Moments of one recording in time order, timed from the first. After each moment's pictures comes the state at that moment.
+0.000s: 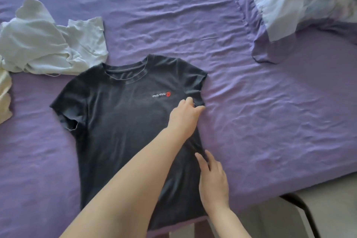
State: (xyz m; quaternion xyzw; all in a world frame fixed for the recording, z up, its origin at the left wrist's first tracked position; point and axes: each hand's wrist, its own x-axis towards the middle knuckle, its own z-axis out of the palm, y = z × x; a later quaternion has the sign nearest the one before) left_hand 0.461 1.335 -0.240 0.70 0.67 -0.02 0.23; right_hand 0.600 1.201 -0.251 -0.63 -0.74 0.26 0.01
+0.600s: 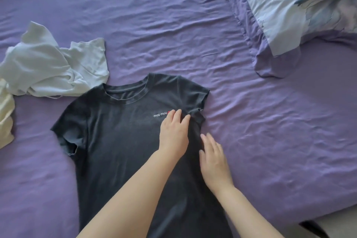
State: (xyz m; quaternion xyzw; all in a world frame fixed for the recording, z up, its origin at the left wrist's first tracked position) left_hand 0.436 1.339 -0.262 0.66 0.73 -0.03 0.19; right_hand 0.582 1.296 -0.269 -0.60 -0.74 0.31 0.08
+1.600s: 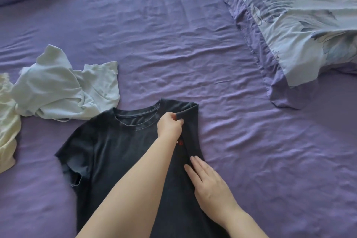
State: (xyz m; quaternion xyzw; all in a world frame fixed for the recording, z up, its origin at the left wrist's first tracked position) left_hand 0.371 1.438 -0.270 0.25 0.83 0.27 0.41; right_hand 0.546 1.328 -0.272 -0.39 -0.91 0.15 0.06
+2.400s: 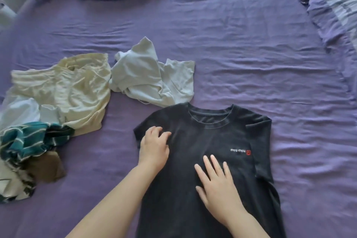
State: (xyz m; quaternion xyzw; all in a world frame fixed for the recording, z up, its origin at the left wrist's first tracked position) left_hand 0.199 1.259 -0.250 0.46 0.87 0.03 0.17; right_hand 0.414 1.290 -0.256 -0.33 -0.93 0.14 -0.09
